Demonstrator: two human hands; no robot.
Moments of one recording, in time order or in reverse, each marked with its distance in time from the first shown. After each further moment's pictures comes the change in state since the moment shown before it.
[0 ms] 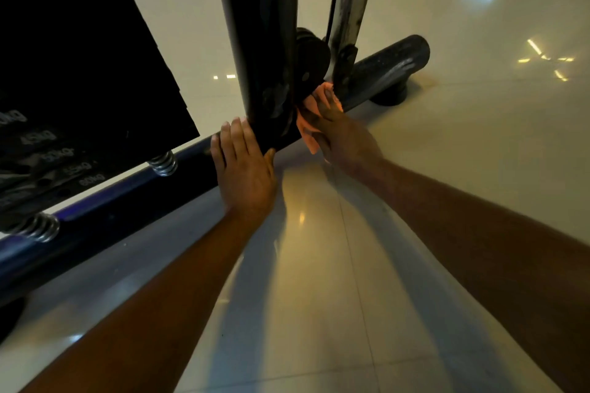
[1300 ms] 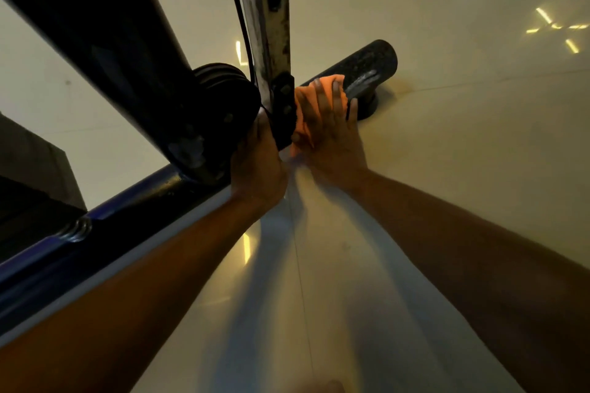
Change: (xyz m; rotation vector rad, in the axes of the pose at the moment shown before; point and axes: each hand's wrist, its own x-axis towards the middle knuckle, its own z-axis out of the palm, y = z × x) left_hand 0.088 0.127 0.018 -0.523 -0.151 0.076; right_hand 0.010 0.121 0.020 -0.258 0.270 0.099
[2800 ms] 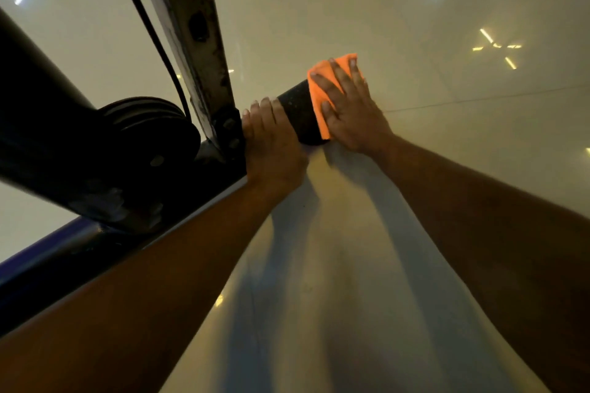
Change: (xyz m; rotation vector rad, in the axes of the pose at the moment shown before) left_hand 0.079 0.081 0.075 0.249 0.054 0.075; right_hand 0.068 0.143 -0.031 0.061 -0.094 0.106
